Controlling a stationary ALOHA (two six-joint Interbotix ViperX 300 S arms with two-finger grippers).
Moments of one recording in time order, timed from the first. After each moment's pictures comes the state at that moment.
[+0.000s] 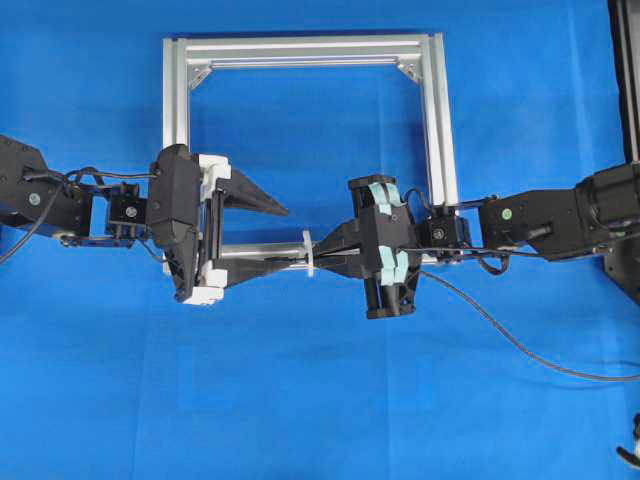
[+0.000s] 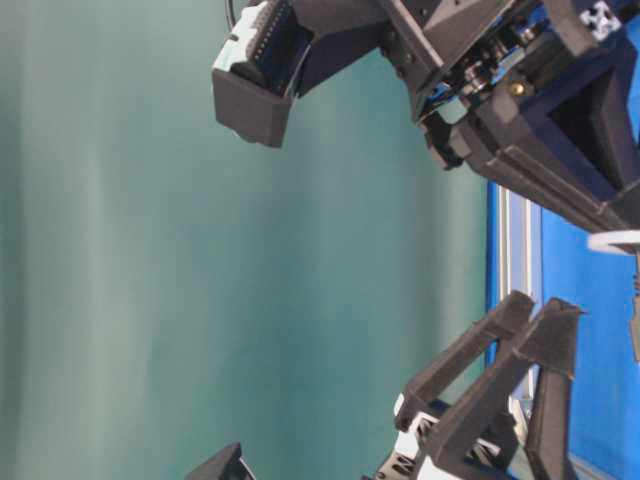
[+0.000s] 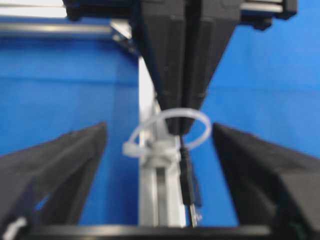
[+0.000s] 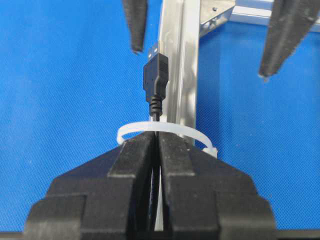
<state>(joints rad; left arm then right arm) -0.08 0.06 0.91 -0.09 -0.67 -0.01 0.07 0.14 0.77 -0.02 -0.43 0.09</state>
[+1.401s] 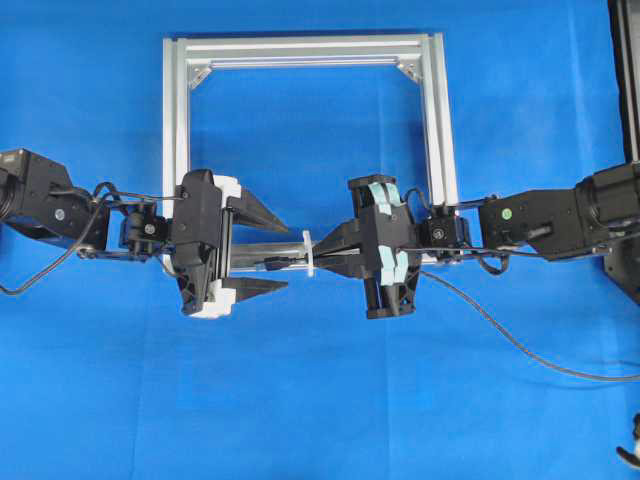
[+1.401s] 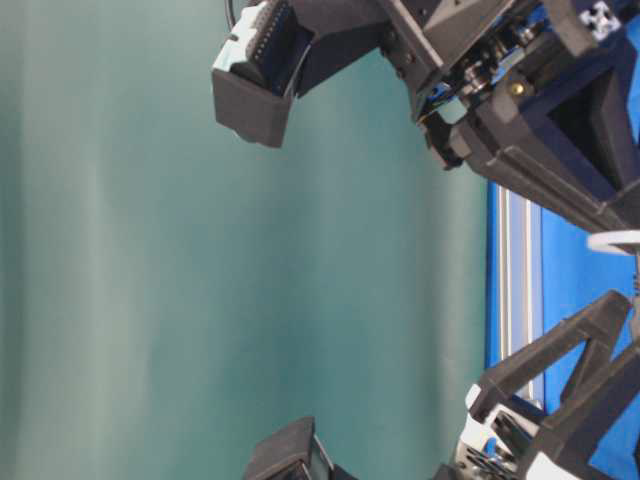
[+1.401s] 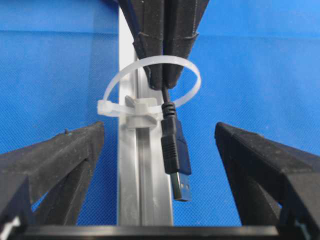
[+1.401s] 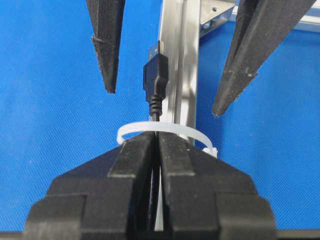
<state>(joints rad) -0.10 0.17 0.88 -0.09 -0.65 -0.02 0.07 0.14 0.77 -0.02 -0.43 0.09</state>
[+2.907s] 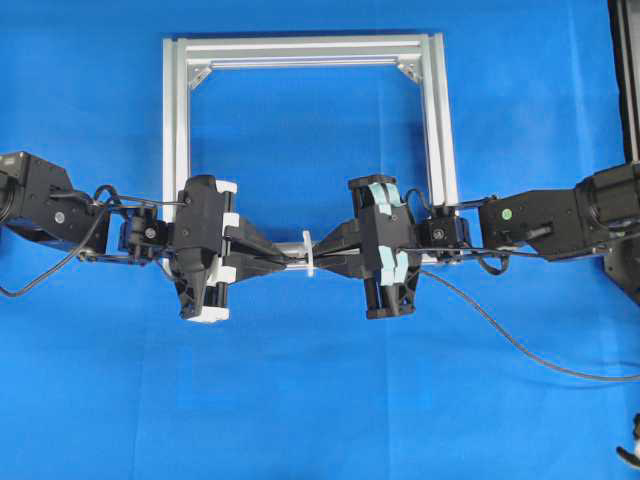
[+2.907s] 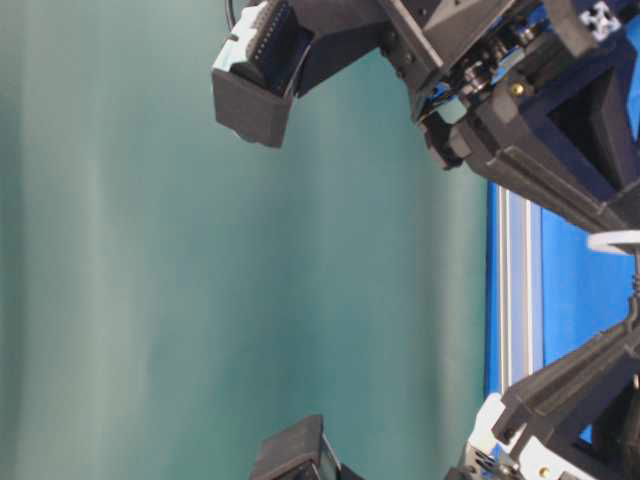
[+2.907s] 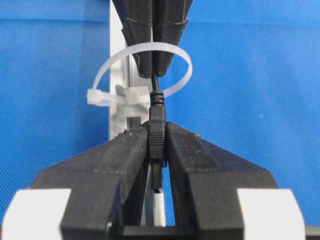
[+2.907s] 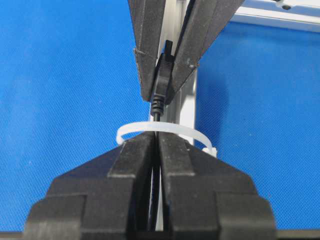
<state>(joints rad) -0.11 0.17 0.88 -0.08 -0.62 -0.02 0.07 0.14 0.77 -0.02 -0.43 0.09</state>
